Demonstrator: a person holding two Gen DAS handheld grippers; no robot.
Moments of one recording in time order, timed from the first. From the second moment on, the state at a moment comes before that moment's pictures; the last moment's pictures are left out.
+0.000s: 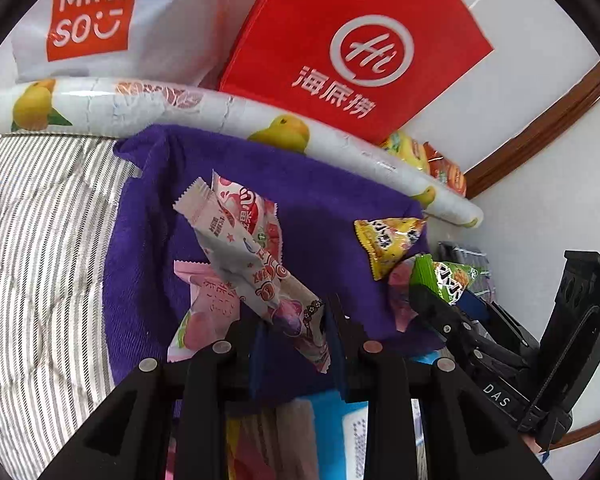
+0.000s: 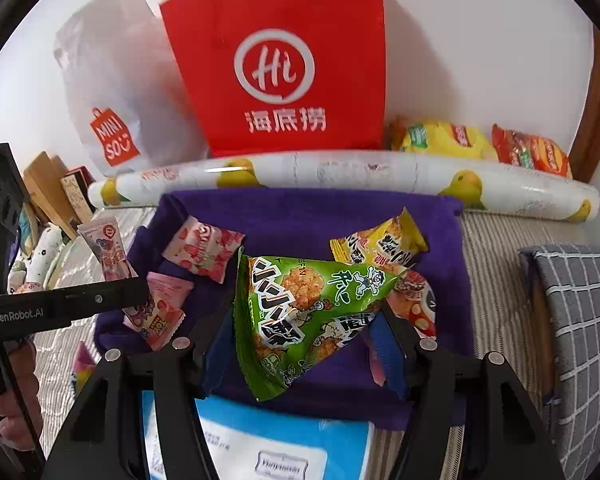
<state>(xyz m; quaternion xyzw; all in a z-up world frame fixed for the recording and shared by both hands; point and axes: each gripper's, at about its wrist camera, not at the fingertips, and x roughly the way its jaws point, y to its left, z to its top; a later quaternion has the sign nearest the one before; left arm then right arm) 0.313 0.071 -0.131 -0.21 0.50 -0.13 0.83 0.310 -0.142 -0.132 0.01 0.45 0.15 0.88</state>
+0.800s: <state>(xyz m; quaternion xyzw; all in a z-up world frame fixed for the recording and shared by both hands) 0.347 0.061 -0.168 -0.19 0.55 -0.12 0.81 0.338 -0.114 -0.174 -0.05 0.51 0.16 0.84</state>
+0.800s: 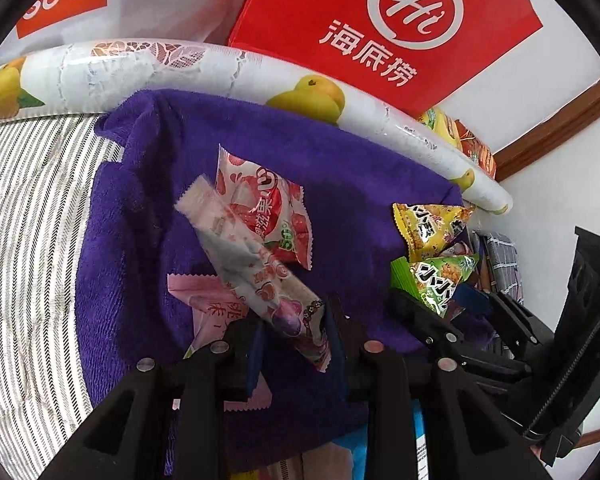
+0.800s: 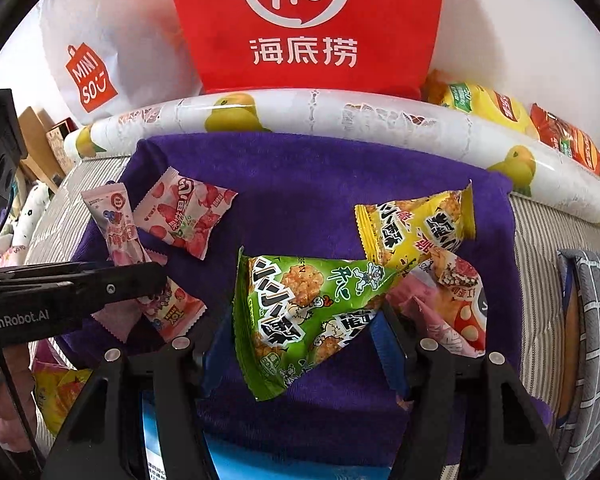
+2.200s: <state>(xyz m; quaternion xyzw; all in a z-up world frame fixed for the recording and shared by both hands) 0.164 0.112 -0.082 -0.16 0.47 -0.05 0.87 0.131 -0.138 -0.113 0.04 0.47 0.16 0.87</state>
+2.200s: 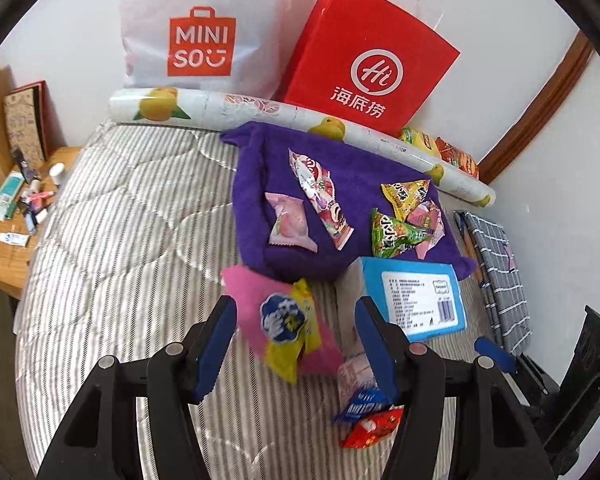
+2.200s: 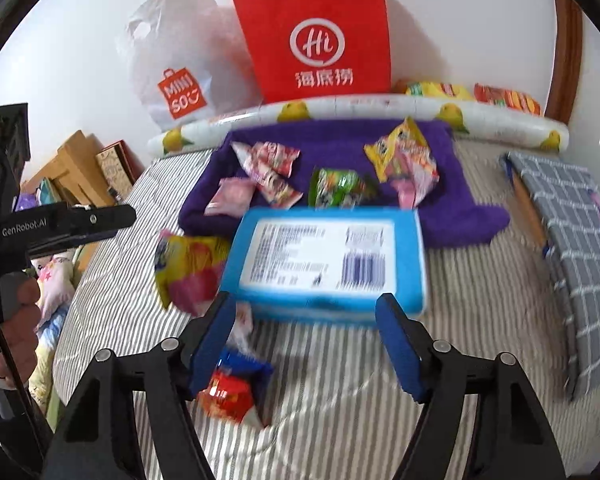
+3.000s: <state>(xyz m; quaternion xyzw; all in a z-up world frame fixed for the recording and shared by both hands) 0.129 0.113 -0.082 -0.14 0.45 -0.06 0.88 0.075 -0.094 -0.150 0.02 0.48 0.17 0.86</state>
